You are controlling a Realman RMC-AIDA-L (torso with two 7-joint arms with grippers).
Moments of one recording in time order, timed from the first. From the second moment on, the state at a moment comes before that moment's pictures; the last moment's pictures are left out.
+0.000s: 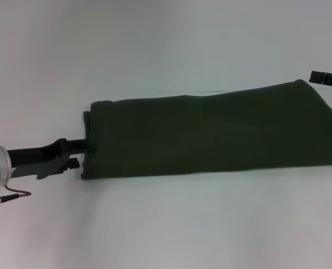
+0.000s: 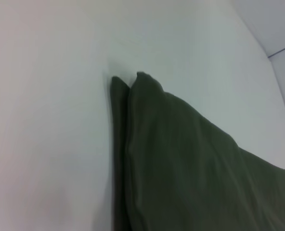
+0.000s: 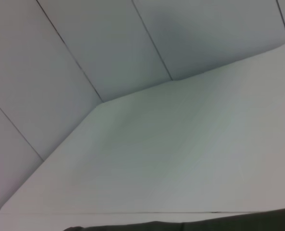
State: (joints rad) left arm -0.59 -2.13 0.58 0.81 2.30 1.23 -2.57; right arm 0.63 1.88 -0.55 -0.64 -1.98 -1.25 1.97
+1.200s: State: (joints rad) left arm -0.61 -2.16 0.61 0.72 2.29 1.05 -2.46; right arm 0.63 1.89 -0.55 -0.64 -1.98 -1.24 1.98
